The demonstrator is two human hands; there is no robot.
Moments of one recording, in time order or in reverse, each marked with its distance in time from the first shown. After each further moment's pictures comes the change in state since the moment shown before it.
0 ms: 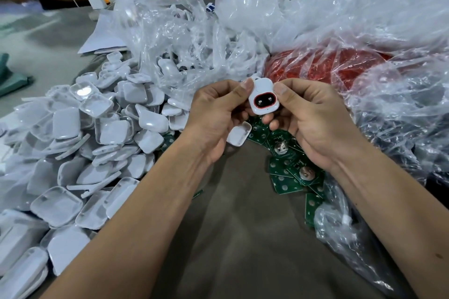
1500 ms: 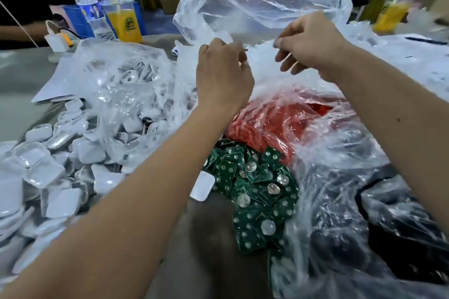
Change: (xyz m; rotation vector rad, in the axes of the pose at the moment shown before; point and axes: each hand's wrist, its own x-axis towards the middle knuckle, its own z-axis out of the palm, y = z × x) left_hand 0.118 0.059 0.094 1.201 0.283 0.715; right_hand 0.148 -0.133 -0.074 -0.876 0.250 -0.075
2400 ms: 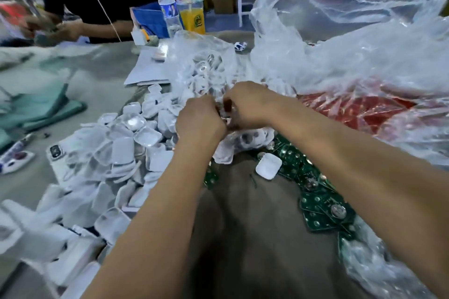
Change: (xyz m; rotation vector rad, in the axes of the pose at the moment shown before) left_hand -0.078 -0.120 -0.093 0.375 -0.371 -0.497; right_hand -0.076 -0.076 0.193 -0.776 -0.526 -0.472
